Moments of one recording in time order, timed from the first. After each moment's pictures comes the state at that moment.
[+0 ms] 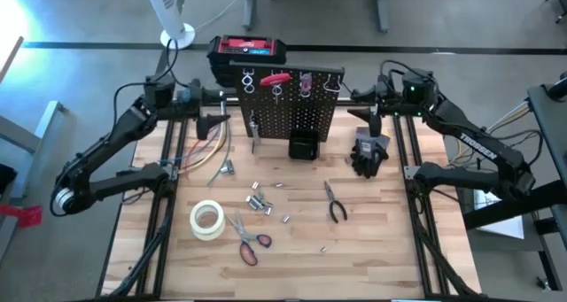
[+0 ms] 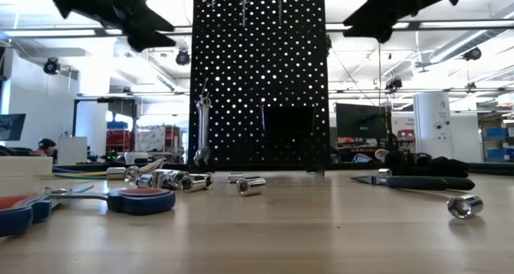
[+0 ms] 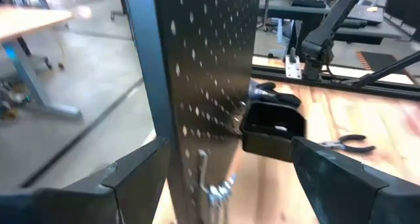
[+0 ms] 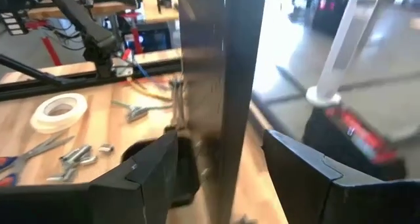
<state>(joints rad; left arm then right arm) 0.88 0.86 0.83 -0.32 0.58 0.19 -0.74 0.94 0.92 -0.35 -0.47 -0.15</state>
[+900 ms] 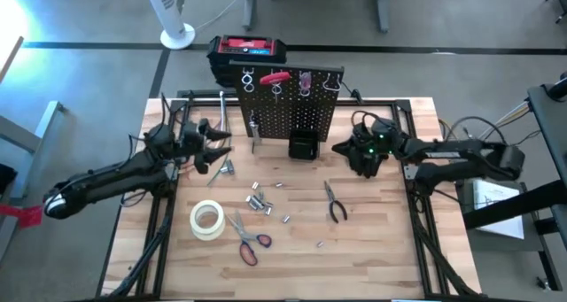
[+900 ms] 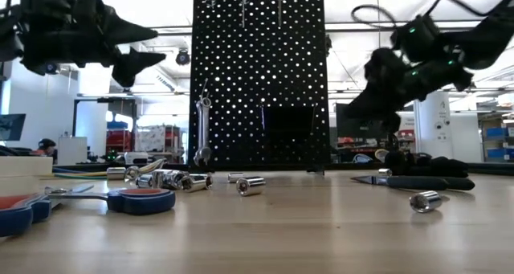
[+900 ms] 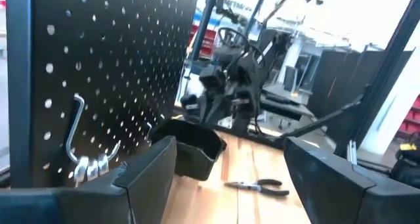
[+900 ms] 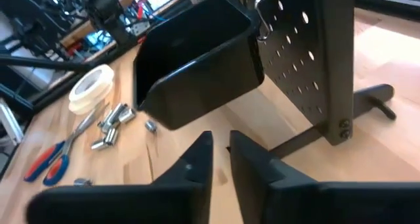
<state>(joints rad) 0.59 0.55 0.16 0.48 0.46 -0.31 -0.54 1.16 0.27 0.48 -0.38 0.34</state>
